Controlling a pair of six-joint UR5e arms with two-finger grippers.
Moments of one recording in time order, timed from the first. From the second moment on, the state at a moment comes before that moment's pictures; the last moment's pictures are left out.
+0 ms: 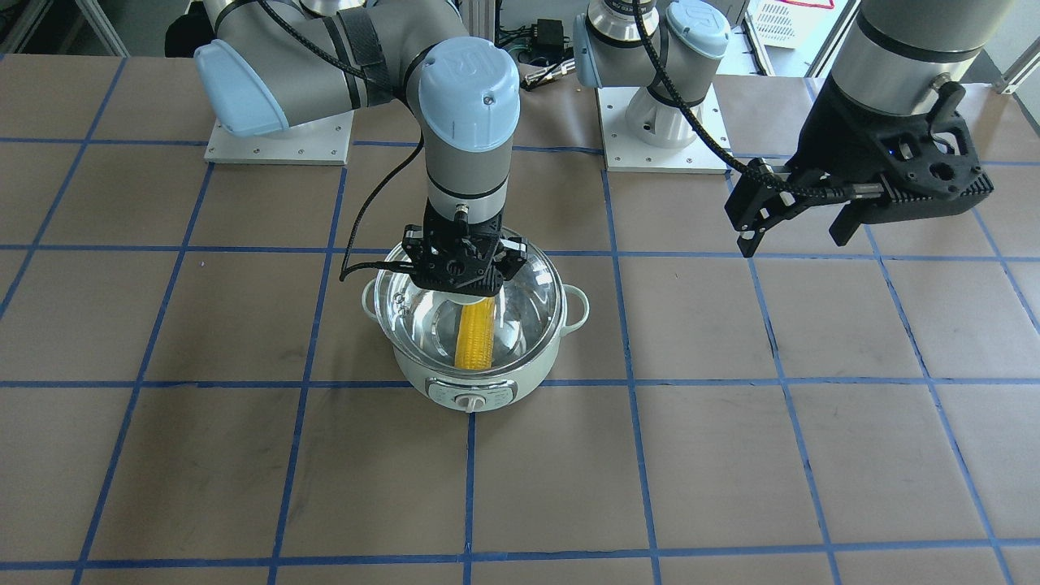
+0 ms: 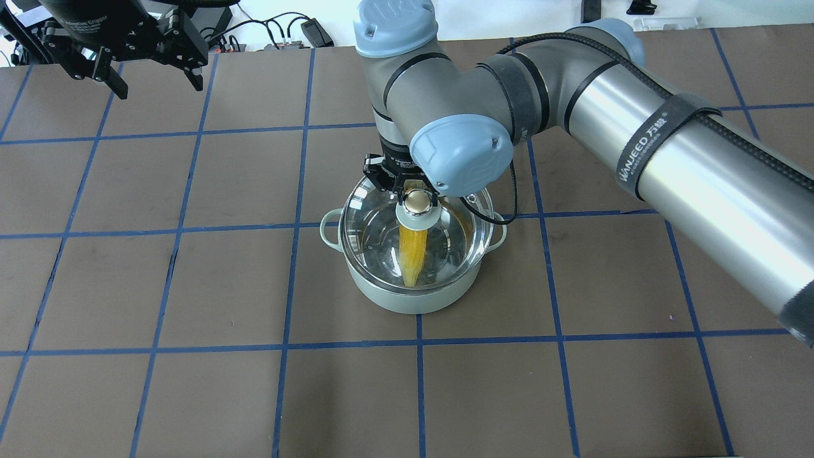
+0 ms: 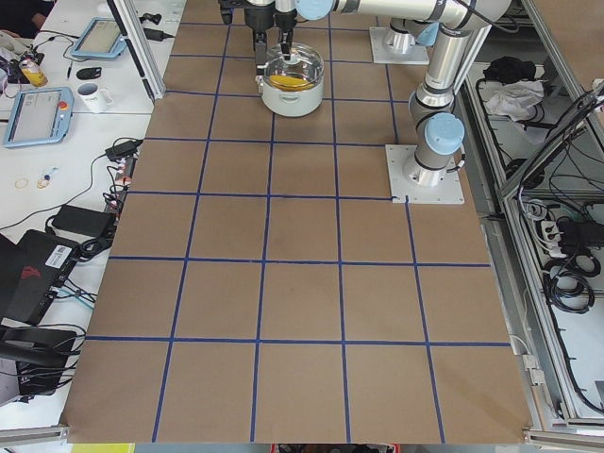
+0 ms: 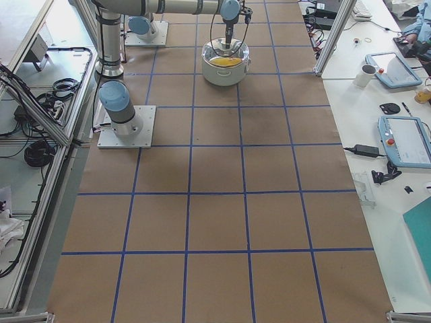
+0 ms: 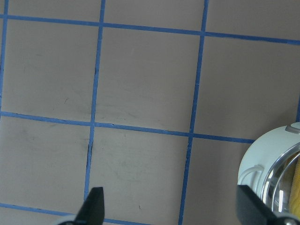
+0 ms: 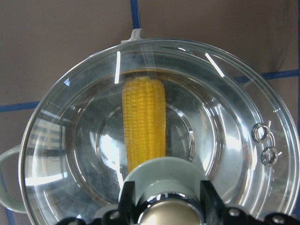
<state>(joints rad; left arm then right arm) -1.50 -1.66 -1.36 -1.59 1.63 -0.04 1.99 -1.25 1.51 -1.78 -1.59 0.53</state>
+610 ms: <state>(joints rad) -1.50 -1.65 -1.37 -1.59 1.63 -0.04 2.00 -1.25 1.51 -1.78 -1.58 0.53</state>
